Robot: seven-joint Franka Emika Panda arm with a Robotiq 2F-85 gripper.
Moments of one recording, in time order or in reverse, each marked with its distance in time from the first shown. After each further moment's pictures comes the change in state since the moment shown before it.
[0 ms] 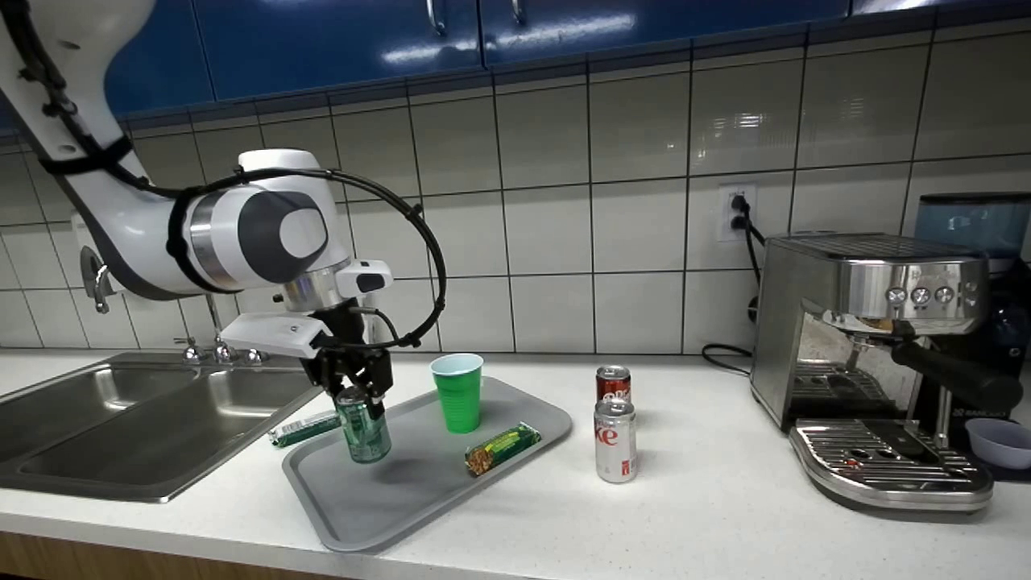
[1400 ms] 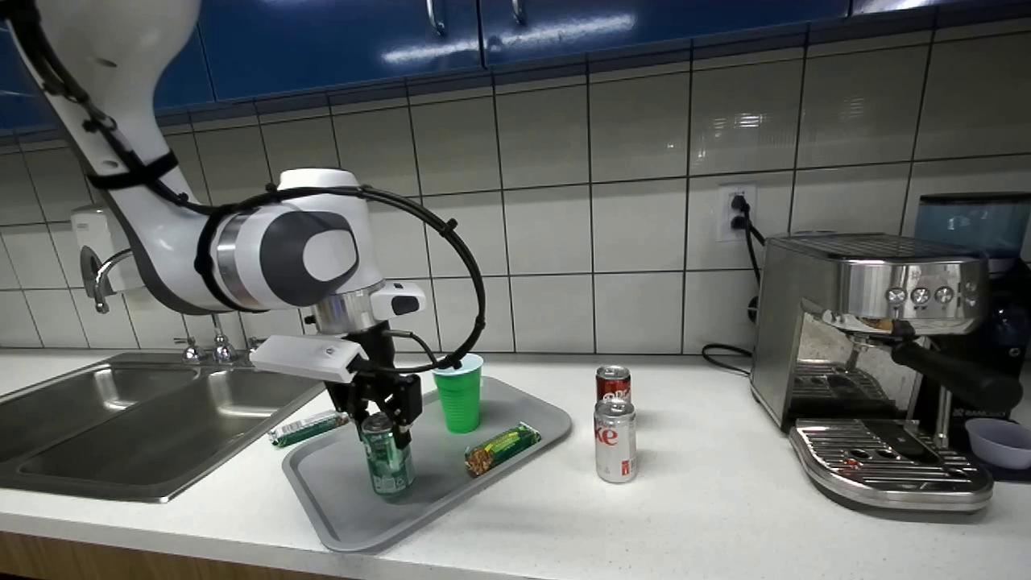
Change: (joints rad) arm -0.056 0.043 -0.050 -0.022 0.047 0.000 -0.149
